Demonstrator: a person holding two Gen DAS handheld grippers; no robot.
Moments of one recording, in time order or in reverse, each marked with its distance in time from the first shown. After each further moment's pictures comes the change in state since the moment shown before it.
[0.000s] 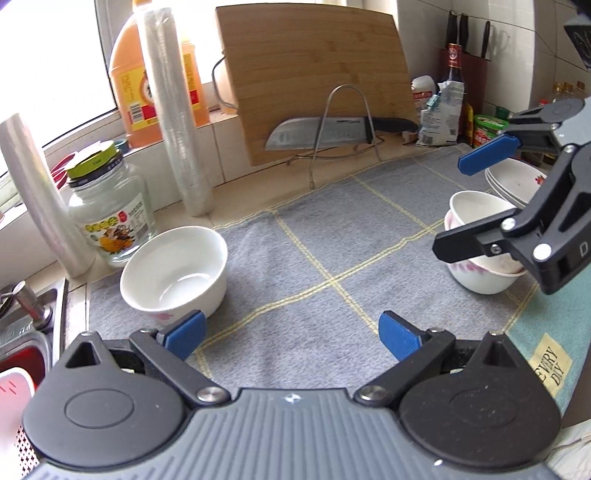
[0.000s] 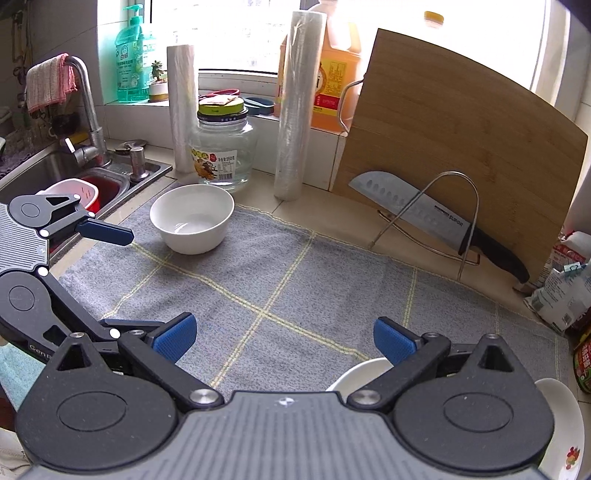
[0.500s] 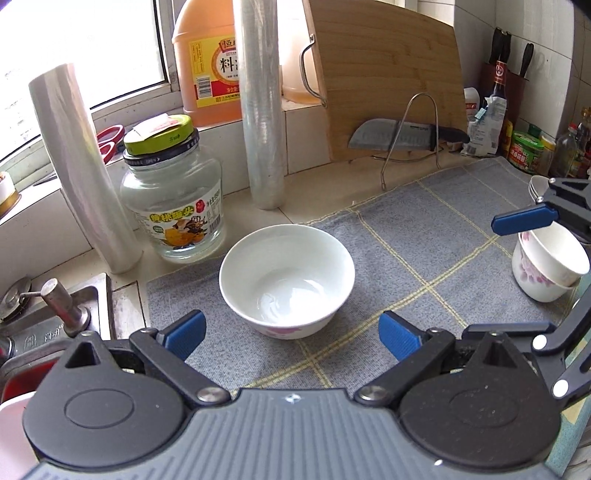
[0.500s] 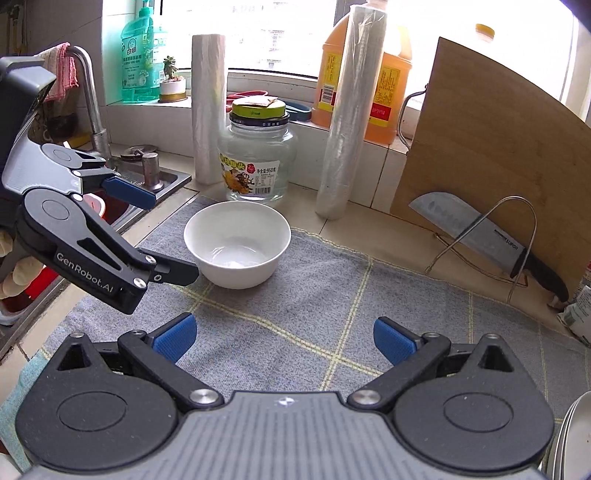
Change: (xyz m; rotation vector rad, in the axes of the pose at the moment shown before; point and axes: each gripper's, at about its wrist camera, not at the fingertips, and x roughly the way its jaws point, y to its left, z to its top) left arm 0.017 0.110 0.025 -0.041 0.036 -0.041; right arm 0.053 0.074 0.026 0.020 -0.017 -0.031
